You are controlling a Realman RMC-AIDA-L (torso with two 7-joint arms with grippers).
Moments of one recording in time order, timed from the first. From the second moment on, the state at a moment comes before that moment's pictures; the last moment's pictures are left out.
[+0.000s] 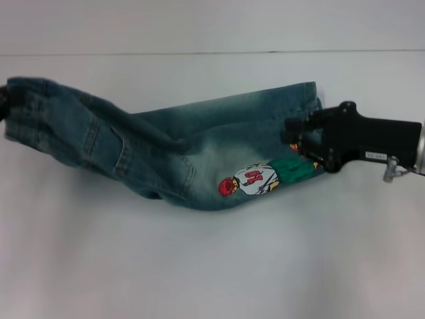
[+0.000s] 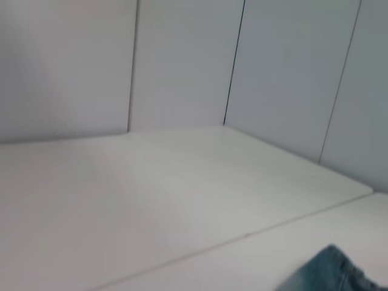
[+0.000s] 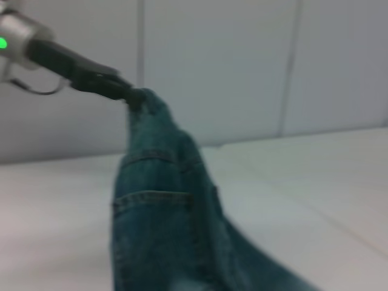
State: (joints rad) left arm -0.37 -2.16 0.39 1.29 2.06 1.64 -1.71; right arm 0.45 2.10 -0.94 -0.81 -1.78 -1.41 1.22
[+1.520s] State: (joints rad) left arm -0.59 -2.13 0.58 1.38 1.91 1.64 -2.00; right arm 1.03 2.12 -1.13 0.06 -1.35 -0.86 0.66
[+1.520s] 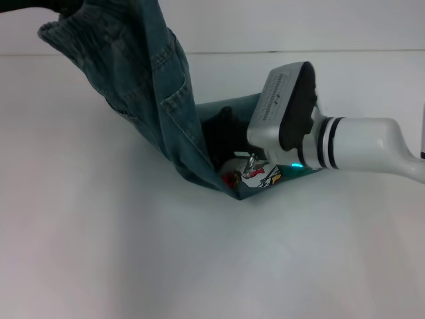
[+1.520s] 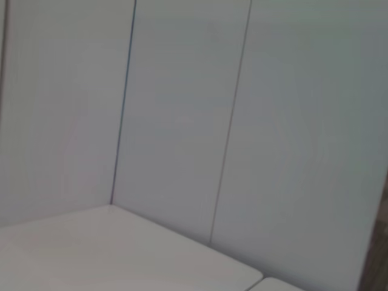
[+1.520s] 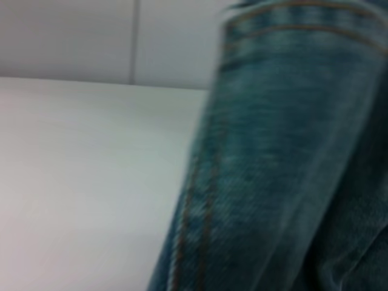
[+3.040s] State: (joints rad) left arm -0.70 -2.17 1.34 1.06 1.84 1.06 -1.96; right arm 0.26 2.05 -0.80 -0.62 -1.54 -1.39 0.99
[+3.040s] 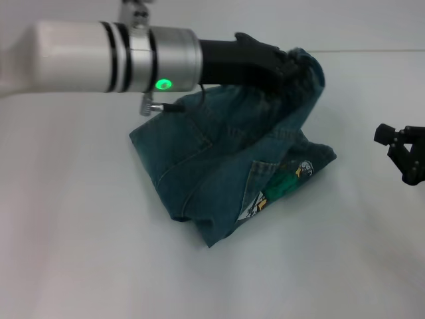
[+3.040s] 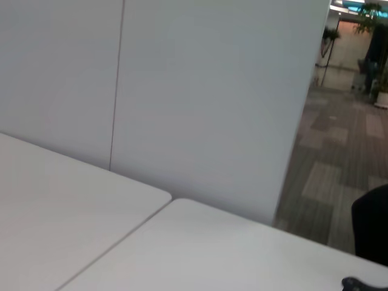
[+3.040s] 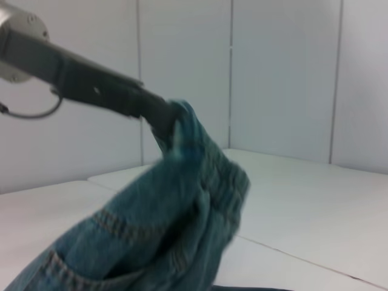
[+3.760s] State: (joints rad) left arm -0.59 -2.18 1.40 1.05 1.75 1.00 -1.82; right arm 0.26 2.04 -0.75 -0.63 -1.64 -1.46 1.01
